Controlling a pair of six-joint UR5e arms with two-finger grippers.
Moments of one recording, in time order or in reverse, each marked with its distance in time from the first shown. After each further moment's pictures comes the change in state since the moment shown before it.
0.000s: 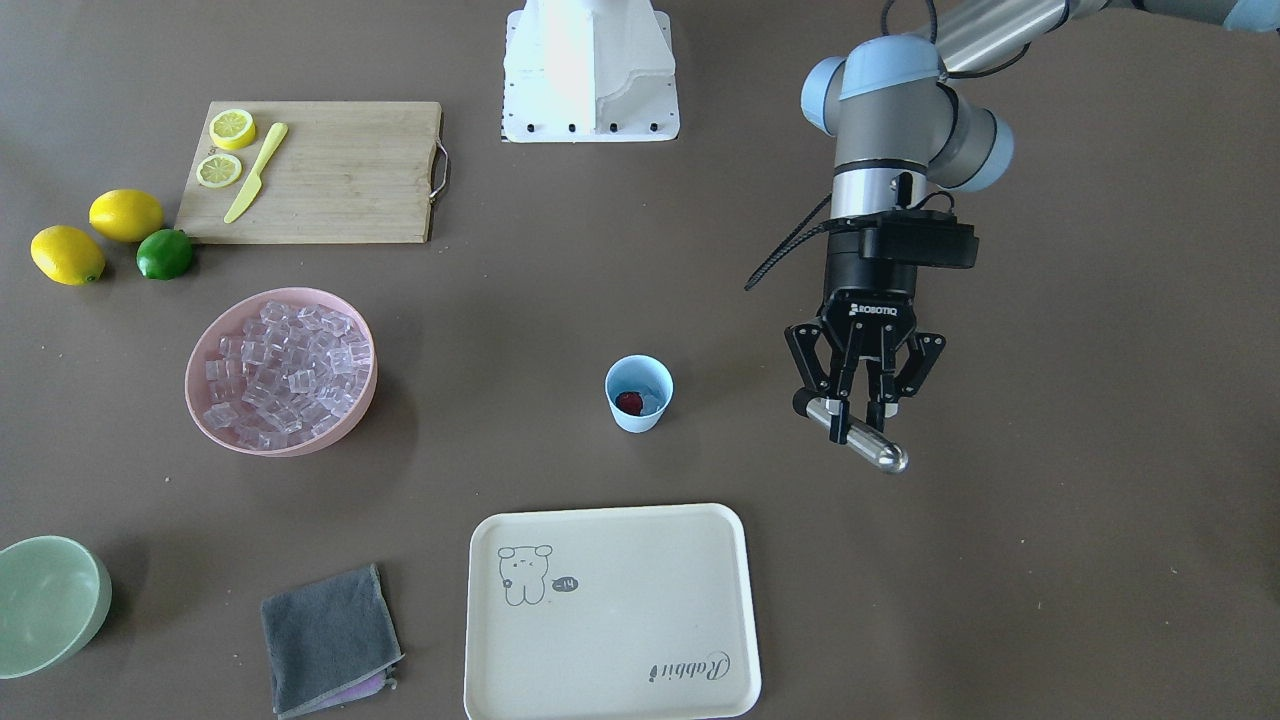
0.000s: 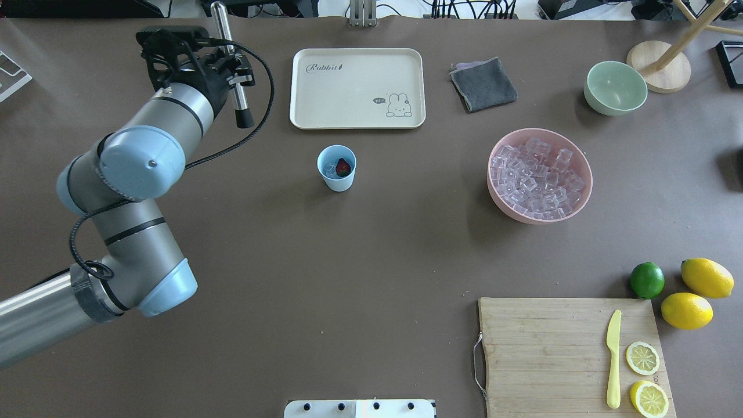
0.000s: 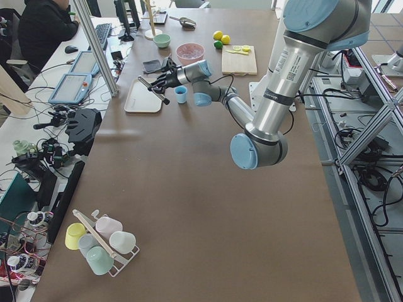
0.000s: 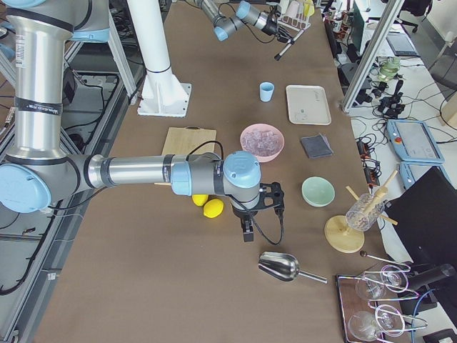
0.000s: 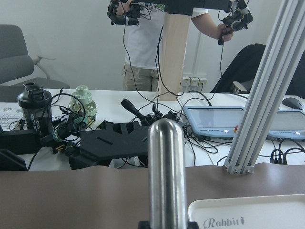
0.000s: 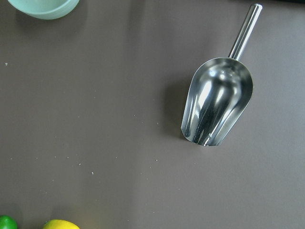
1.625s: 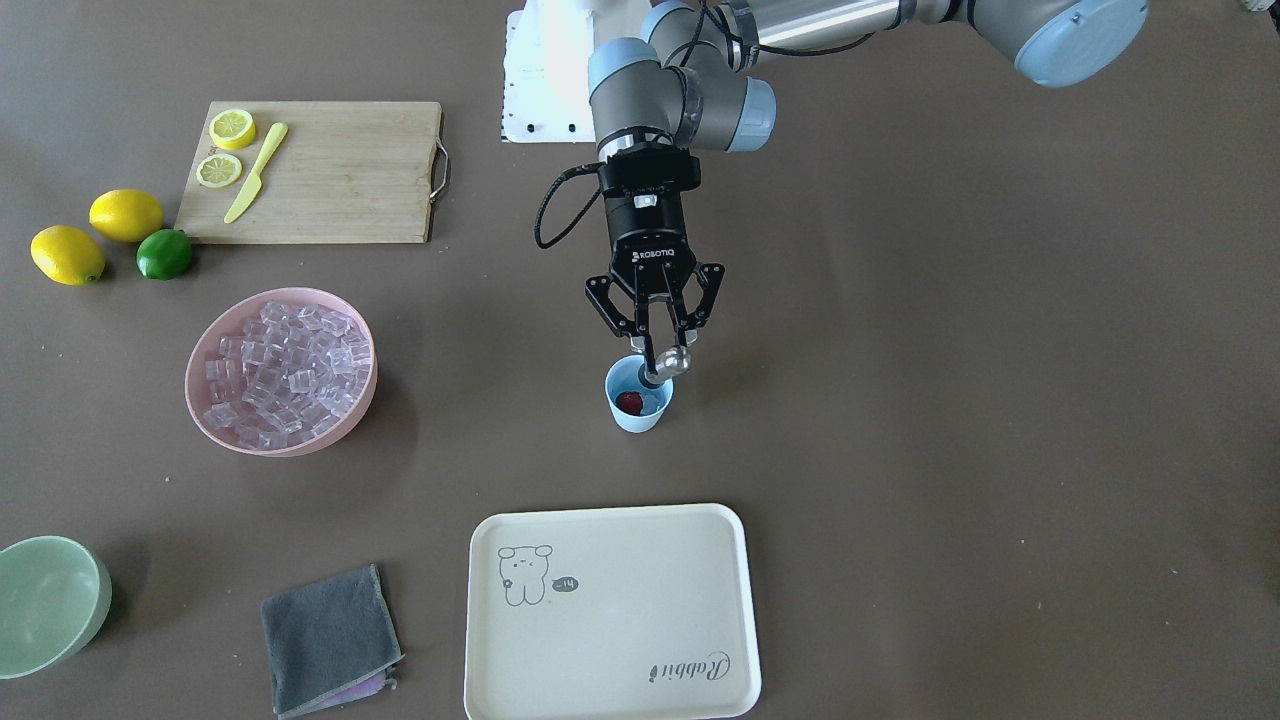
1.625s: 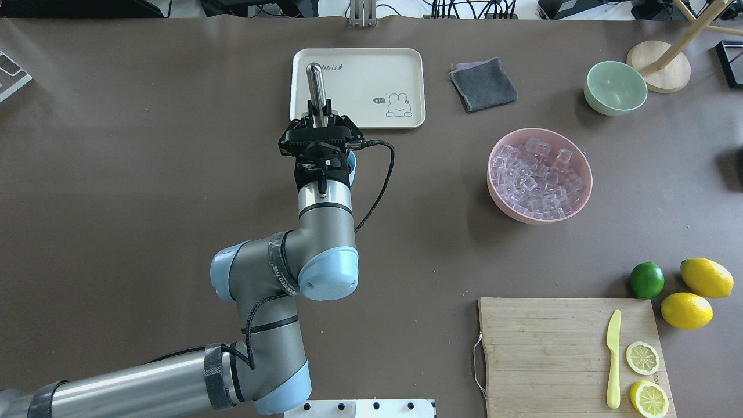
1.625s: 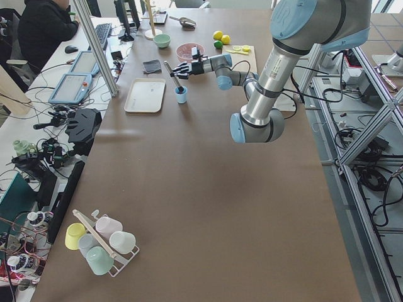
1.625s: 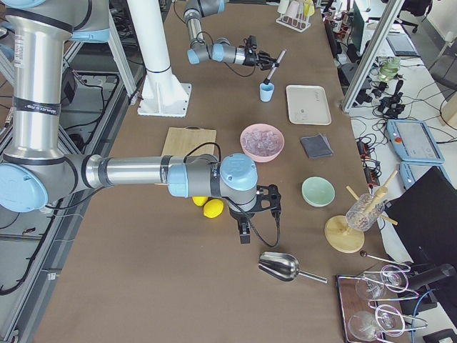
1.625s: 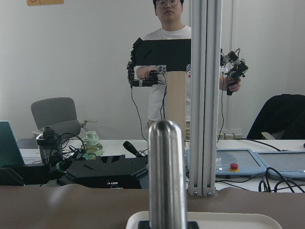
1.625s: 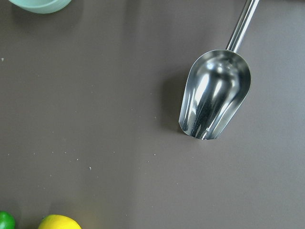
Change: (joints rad) left arm 0.287 -0.230 0.199 0.246 0.528 -0.225; right arm 0.003 -0.017 0.004 0.001 0.000 -0.001
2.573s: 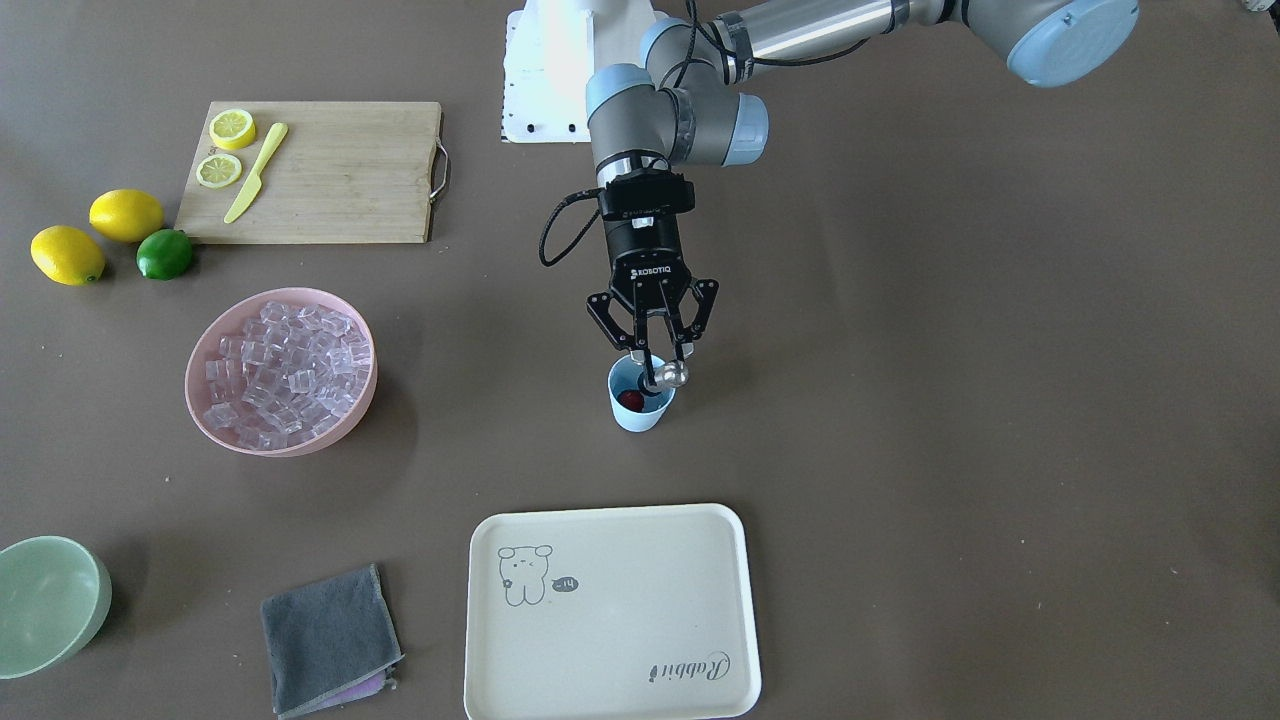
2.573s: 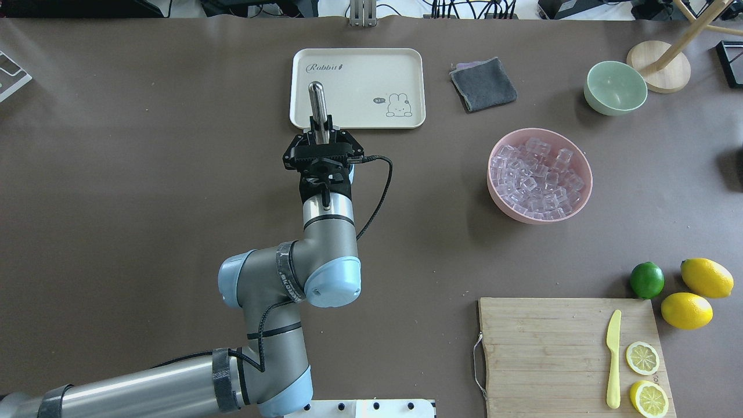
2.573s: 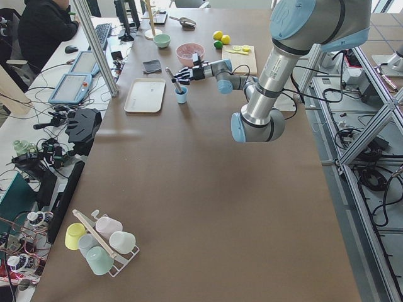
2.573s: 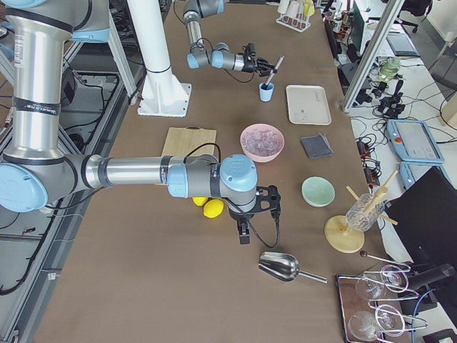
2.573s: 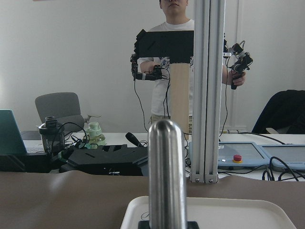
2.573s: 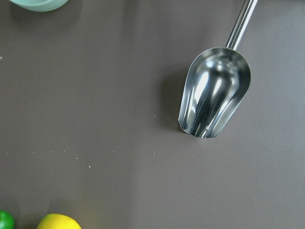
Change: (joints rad) left arm 0.021 -0.004 0.070 -0.003 0.007 -0.059; right arm -0.001 -0.003 -0.003 -0.001 0.000 0.000
